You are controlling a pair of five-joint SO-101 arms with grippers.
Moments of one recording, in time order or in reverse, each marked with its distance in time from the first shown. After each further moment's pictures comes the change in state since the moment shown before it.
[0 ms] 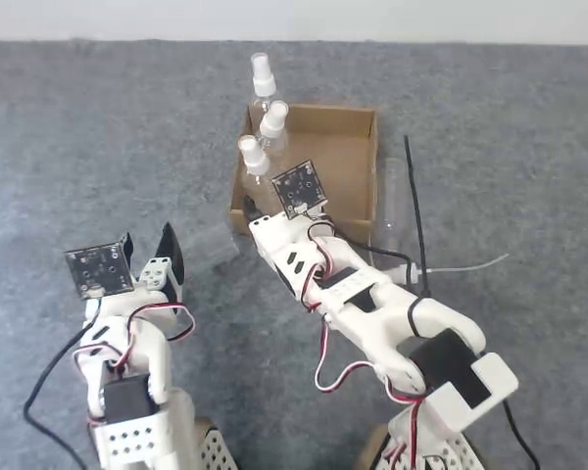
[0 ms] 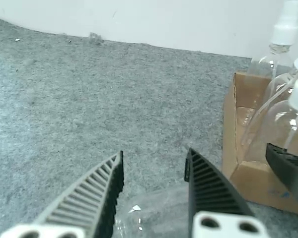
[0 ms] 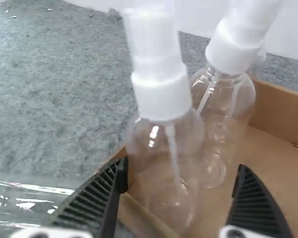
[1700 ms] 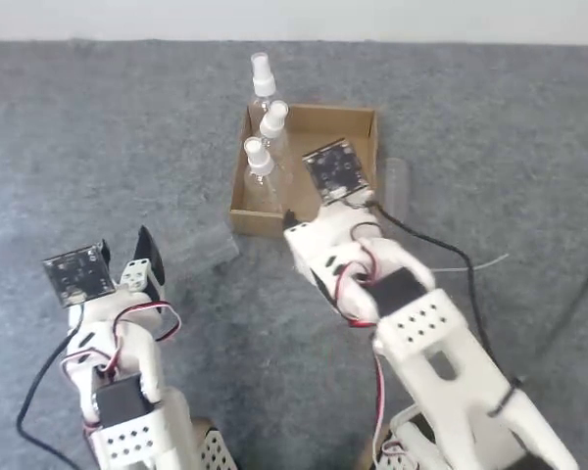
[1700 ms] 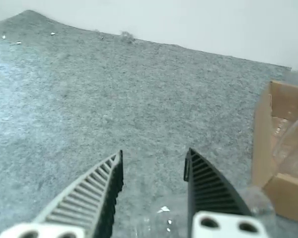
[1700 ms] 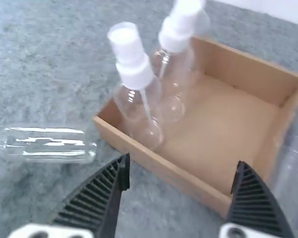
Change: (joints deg) left arm -6.7 0.0 0.0 0.0 0.0; right arm 4.9 -44.2 0.0 59.5 0.0
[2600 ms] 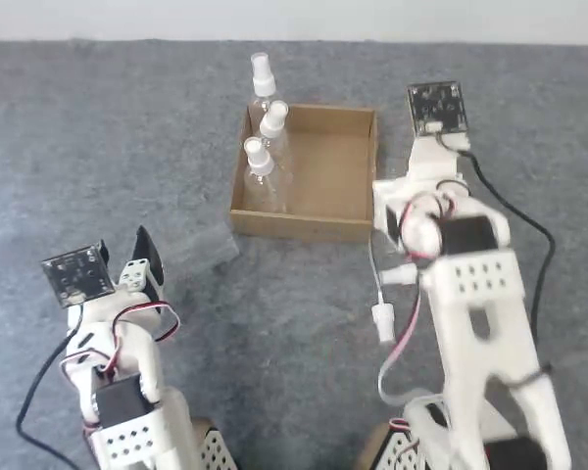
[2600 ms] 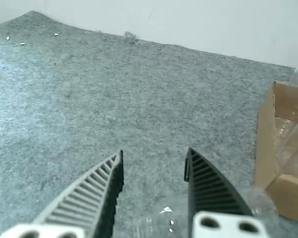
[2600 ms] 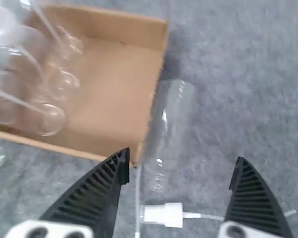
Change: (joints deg) left arm -0.4 0.0 0.0 0.0 0.0; right arm 21.2 13.0 -22.9 23.2 0.0
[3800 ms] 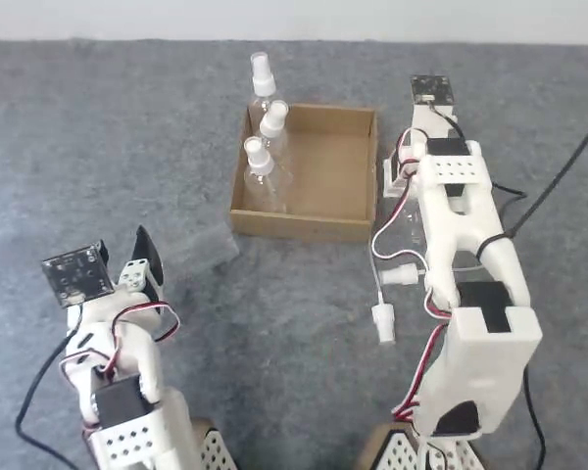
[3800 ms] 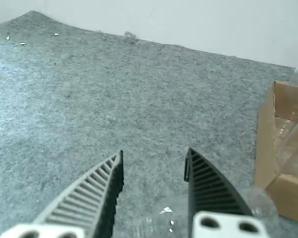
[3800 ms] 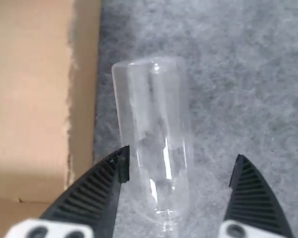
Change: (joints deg) left arm 0.0 0.0 0.0 0.0 0.0; right arm 6.4 46.9 -28.8 0.0 0.0
